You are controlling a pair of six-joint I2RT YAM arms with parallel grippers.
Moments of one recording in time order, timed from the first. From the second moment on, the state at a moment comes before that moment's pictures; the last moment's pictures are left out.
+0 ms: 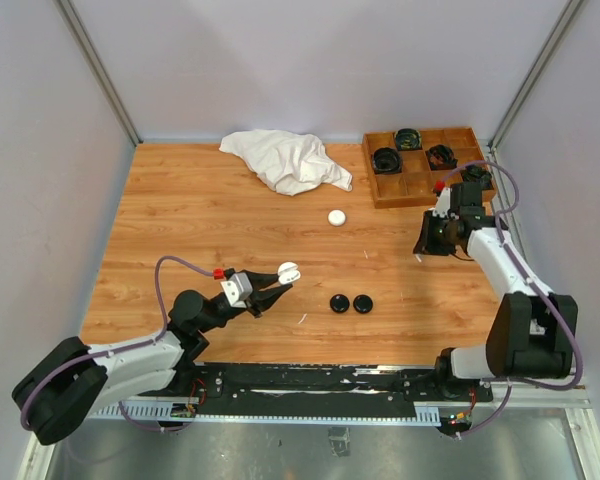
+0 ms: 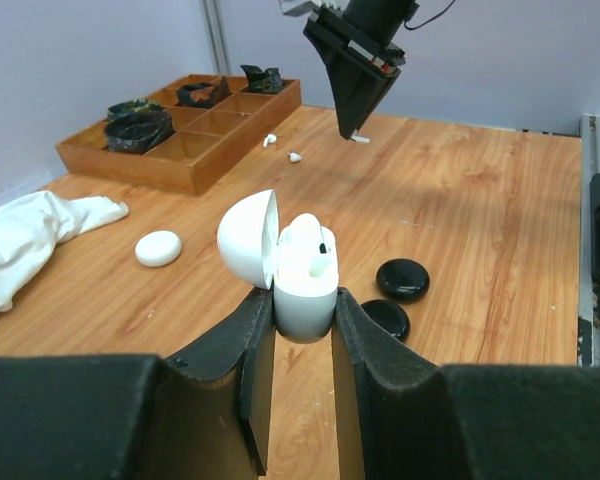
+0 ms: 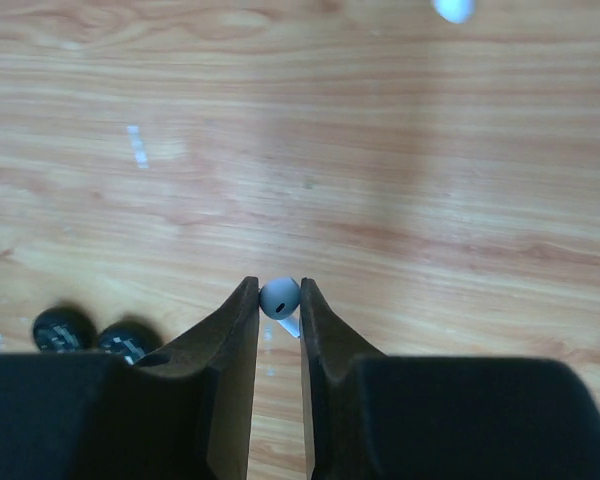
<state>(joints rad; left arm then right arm) -0.74 0.92 0.02 1.12 0.34 0.03 -0.04 1.40 0.95 -0.61 -0.24 0.08</state>
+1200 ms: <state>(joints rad) -0.74 1.04 0.11 1.30 0.39 0.00 0.72 0.91 0.84 -0.07 -0.38 0.36</state>
